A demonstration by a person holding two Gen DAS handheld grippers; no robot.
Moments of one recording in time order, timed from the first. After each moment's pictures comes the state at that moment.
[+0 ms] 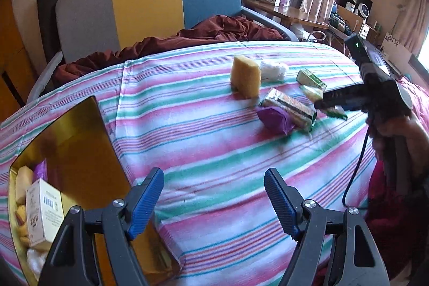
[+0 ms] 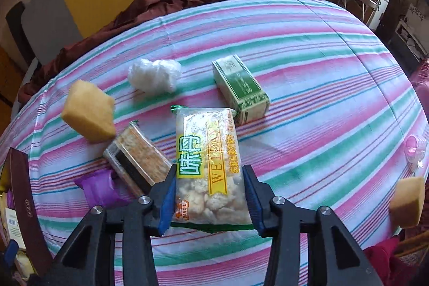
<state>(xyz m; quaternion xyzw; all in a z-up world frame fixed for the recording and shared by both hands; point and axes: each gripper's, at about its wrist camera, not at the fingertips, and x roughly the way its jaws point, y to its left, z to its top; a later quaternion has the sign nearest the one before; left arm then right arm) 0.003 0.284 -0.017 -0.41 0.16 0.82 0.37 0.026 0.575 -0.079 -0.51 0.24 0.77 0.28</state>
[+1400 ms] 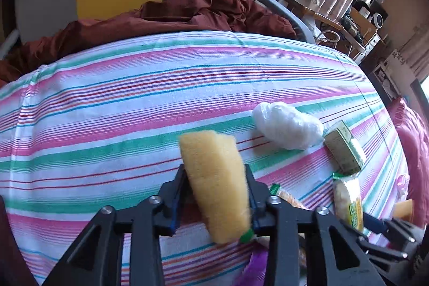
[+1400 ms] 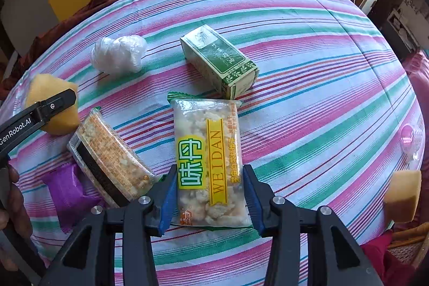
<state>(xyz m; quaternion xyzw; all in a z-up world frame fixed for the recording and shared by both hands) -0.117 0.475 -0.086 -0.50 0.12 0.77 0.38 0.006 0.593 -0.103 -0.56 0.22 0.74 0.30</state>
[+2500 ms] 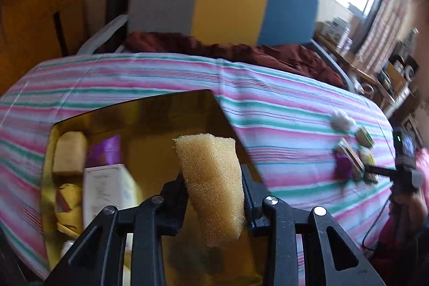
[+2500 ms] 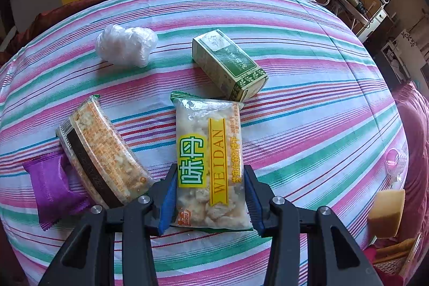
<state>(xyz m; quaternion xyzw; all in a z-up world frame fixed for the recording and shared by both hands) -0.101 0.154 -0.008 -0.45 0.02 0.86 0.24 -0.016 0.589 -0.105 -0.56 0.15 0.75 0.32</state>
